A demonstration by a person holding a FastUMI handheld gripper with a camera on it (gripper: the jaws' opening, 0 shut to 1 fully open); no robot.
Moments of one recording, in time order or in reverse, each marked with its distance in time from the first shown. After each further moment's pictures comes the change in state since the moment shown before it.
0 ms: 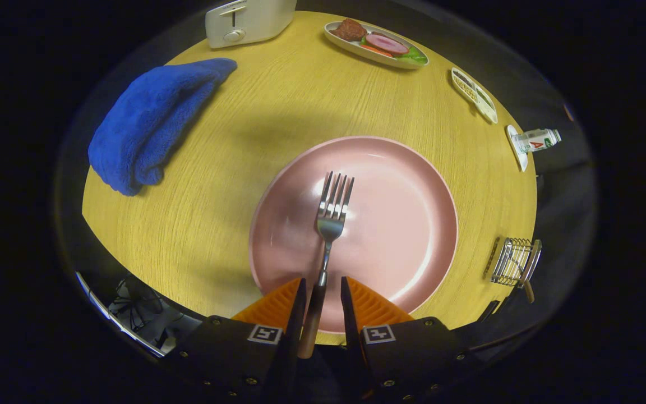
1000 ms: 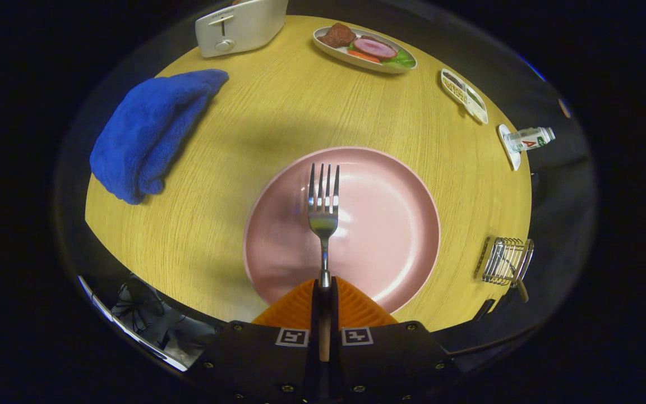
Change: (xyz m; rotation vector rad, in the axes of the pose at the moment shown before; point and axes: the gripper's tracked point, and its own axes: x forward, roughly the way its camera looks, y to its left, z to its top) arm -0.024 -0.015 0.011 0.021 -0.025 -0.028
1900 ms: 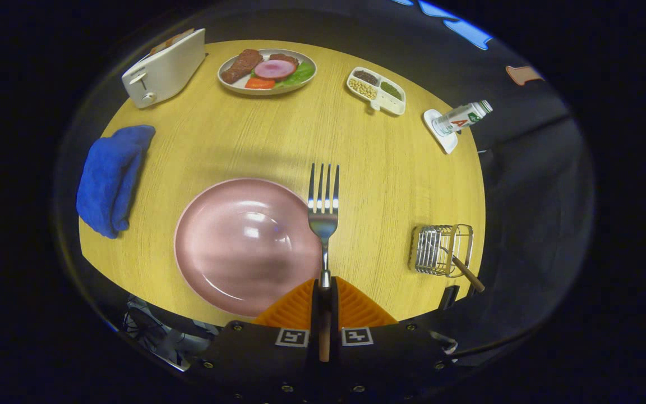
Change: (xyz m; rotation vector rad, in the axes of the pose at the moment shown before) arm -0.050 -0.128 -0.006 0.195 -0.020 -0.141
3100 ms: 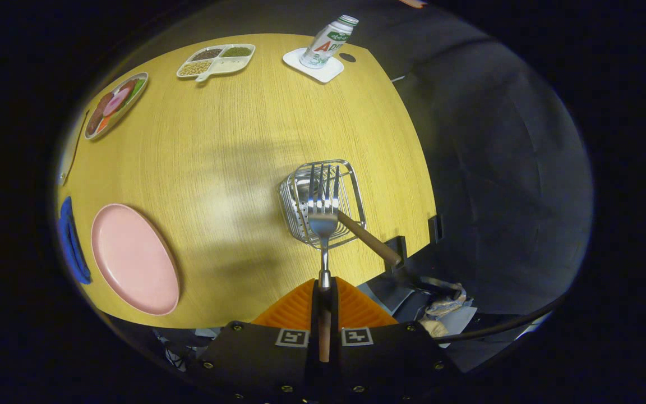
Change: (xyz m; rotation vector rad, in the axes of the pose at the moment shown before) arm 0.031 -0.179 -0.071 0.339 0.232 -0.118
